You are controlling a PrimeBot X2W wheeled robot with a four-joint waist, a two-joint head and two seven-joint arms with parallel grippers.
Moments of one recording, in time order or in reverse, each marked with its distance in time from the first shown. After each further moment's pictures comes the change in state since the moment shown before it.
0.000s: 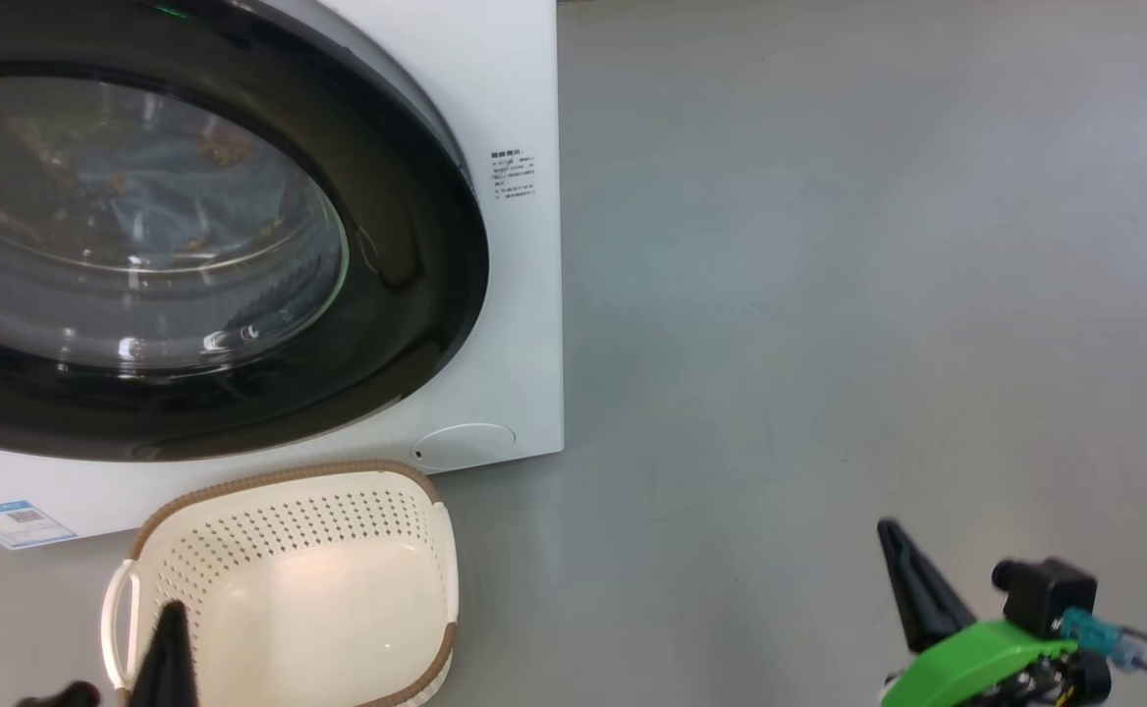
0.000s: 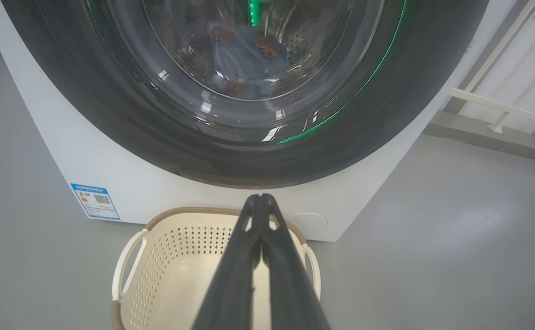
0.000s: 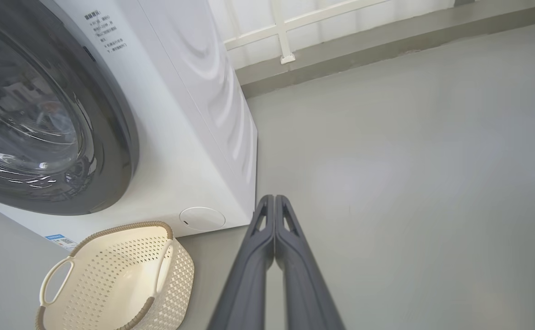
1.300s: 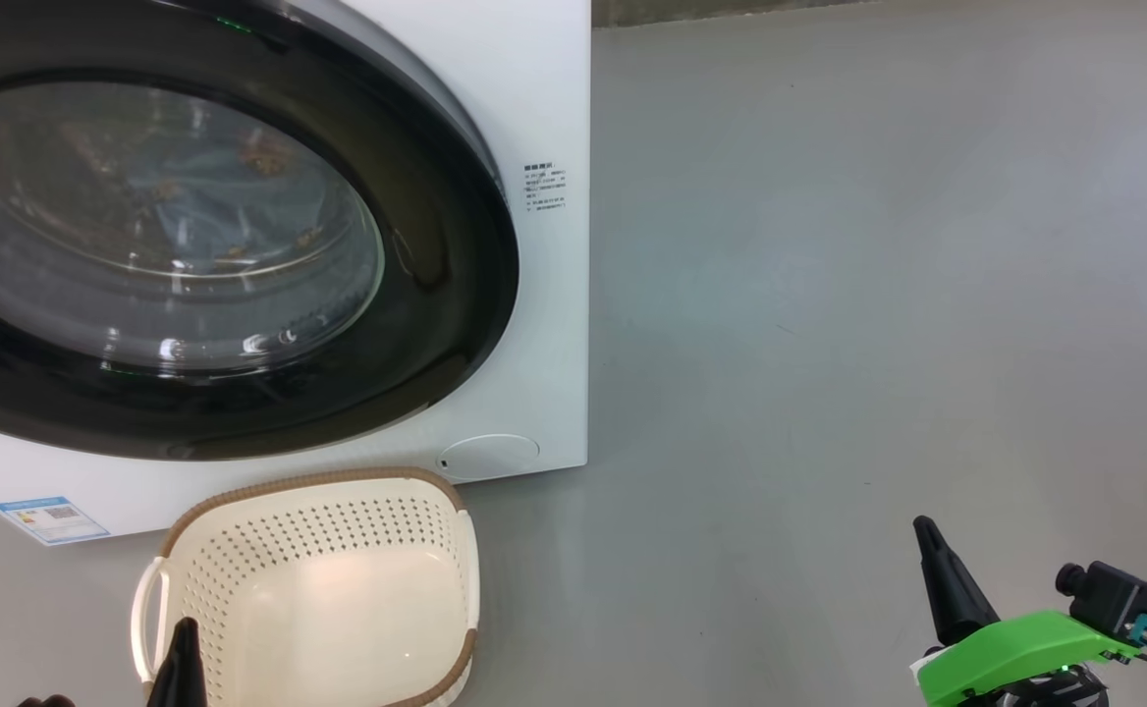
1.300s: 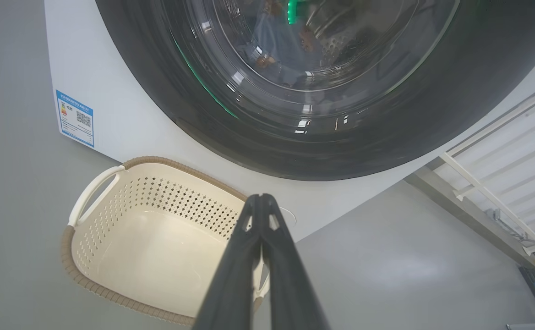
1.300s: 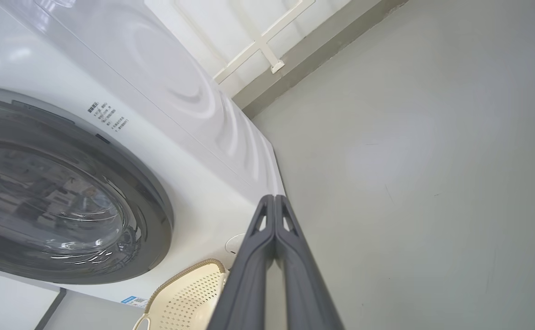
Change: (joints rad) left arm -0.005 -0.024 -0.002 0.021 -0.351 0.000 0.106; right arm 0.026 0.023 -0.065 -0.043 0.347 0.000 0.096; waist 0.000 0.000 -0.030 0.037
